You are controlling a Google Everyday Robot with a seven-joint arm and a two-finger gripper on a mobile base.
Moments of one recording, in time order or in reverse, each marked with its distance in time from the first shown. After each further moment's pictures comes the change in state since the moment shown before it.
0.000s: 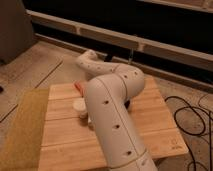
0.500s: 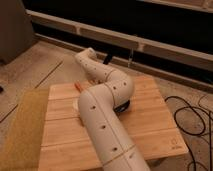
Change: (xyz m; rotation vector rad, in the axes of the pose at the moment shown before) arm -0.018 -0.010 0.014 0.016 0.055 0.003
